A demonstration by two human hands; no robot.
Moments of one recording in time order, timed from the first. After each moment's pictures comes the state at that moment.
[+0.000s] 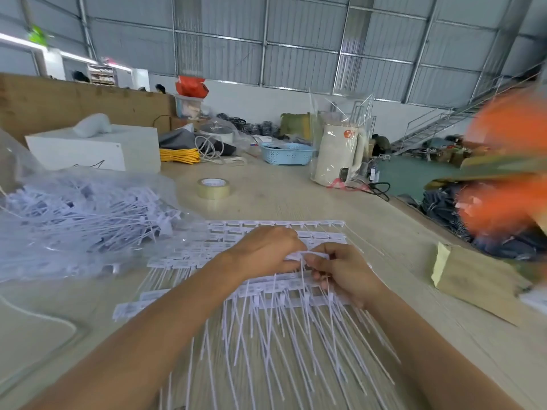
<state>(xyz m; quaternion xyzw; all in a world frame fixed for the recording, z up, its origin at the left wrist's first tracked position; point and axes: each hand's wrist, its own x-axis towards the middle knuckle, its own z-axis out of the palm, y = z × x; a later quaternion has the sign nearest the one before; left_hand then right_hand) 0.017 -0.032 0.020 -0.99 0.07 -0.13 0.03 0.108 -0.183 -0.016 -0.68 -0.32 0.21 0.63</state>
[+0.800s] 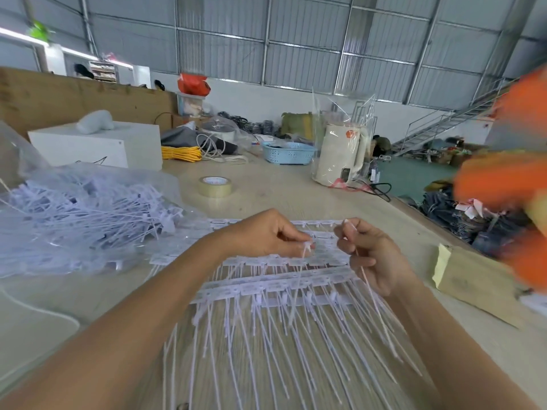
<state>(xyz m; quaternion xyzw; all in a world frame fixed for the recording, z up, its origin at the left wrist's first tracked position) 0.005 -0.017 0.039 -0.91 0.08 -0.07 -0.40 0.108 -0.206 0.022 -0.50 -0.27 0.27 0.77</state>
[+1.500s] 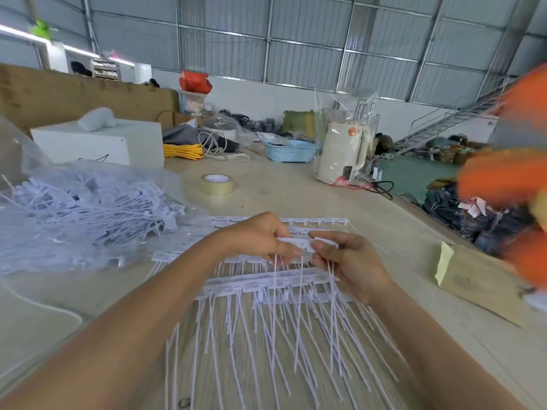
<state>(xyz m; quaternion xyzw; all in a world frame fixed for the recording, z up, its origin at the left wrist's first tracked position) 0.006 -0.014 0.036 -0.92 -0.04 -0.02 -0.38 0.089 -0.183 0.005 -0.61 -0.25 0.21 0.72</state>
